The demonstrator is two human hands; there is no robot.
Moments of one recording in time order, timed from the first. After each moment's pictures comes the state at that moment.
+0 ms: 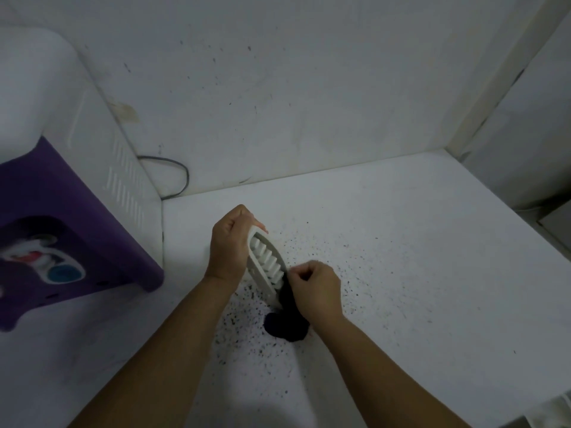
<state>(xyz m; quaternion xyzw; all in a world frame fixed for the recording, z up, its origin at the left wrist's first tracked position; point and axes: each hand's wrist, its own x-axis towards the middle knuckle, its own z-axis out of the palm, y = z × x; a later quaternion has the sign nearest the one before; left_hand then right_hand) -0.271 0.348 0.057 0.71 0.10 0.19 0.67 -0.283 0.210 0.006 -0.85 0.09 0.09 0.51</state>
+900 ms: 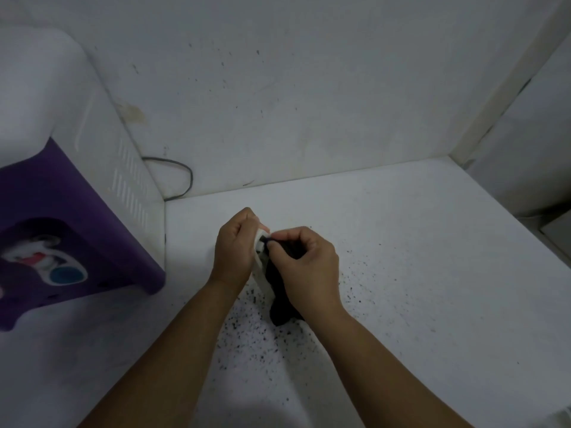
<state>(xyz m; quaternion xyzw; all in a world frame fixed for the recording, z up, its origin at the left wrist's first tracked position) -0.267 0.349 0.058 0.72 0.10 0.17 0.67 -0.283 0.236 0.069 -0.79 -0.06 -0.04 0.61</state>
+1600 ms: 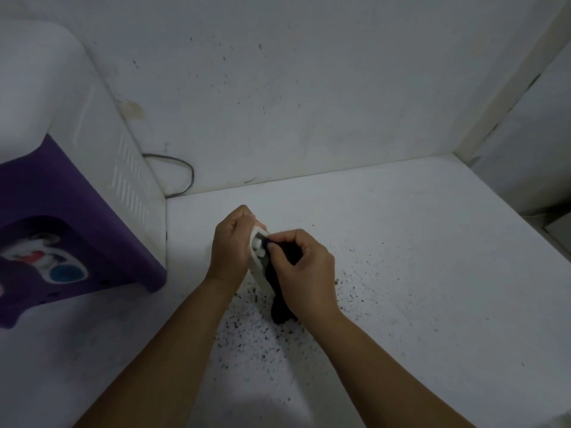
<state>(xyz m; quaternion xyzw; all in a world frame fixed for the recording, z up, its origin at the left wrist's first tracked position) -0.266 0.355 0.058 0.73 0.11 0.18 0.65 -0.283 0.240 0.057 -0.80 -0.09 -0.06 0.59</state>
